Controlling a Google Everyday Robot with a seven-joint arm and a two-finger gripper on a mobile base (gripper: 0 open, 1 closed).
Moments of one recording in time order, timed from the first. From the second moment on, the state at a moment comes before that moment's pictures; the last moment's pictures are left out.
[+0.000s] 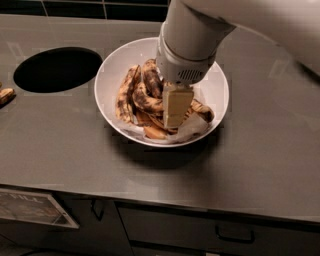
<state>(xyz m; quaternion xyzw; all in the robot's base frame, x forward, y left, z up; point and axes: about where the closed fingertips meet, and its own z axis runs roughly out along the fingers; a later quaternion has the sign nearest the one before) 0.500 -0.015 0.945 -0.74 0.63 -0.08 0.20</state>
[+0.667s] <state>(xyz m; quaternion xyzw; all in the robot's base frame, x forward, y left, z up) 0.493 -0.005 0.935 -0.74 0.63 -0.11 0.19</state>
